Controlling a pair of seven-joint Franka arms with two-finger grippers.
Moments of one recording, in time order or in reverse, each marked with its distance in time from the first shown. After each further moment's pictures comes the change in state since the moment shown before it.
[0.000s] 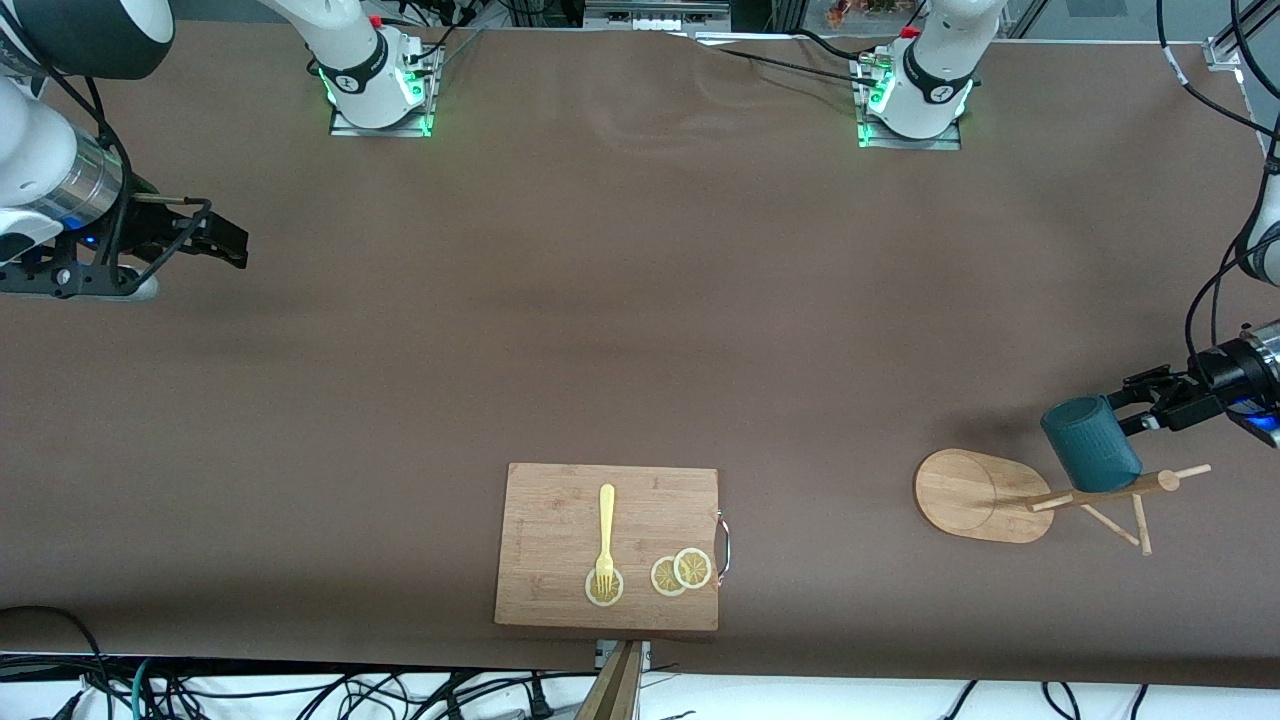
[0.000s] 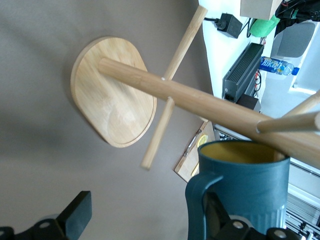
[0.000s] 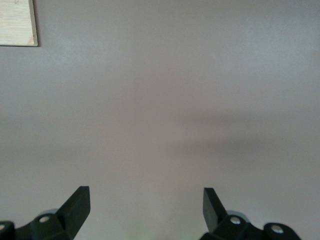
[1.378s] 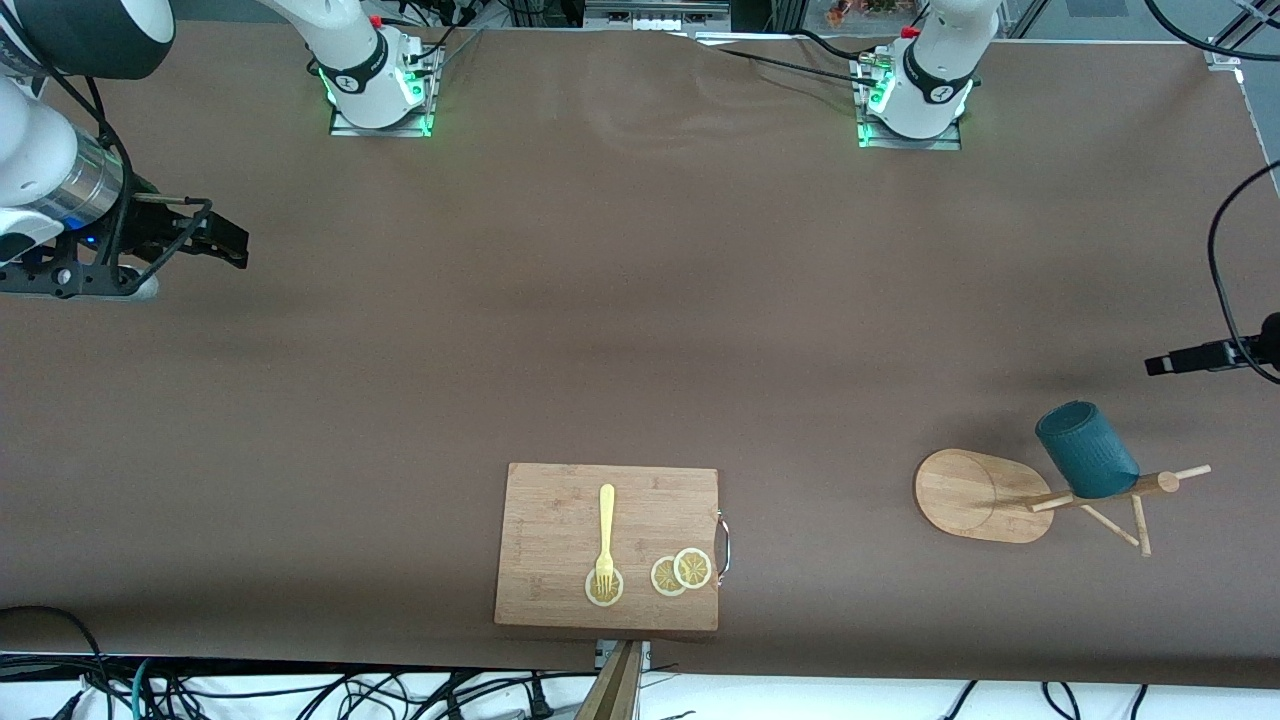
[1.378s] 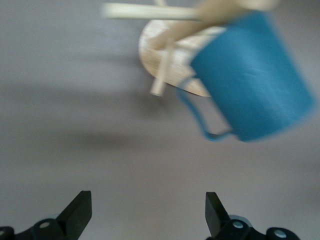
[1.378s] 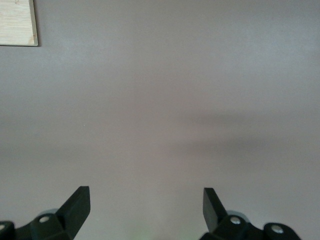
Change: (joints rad) left arm -0.227 -0.229 -0.026 0.189 0.814 -0.237 -0.066; right arm 0.001 0.000 0.001 0.000 0.000 -0.001 0.000
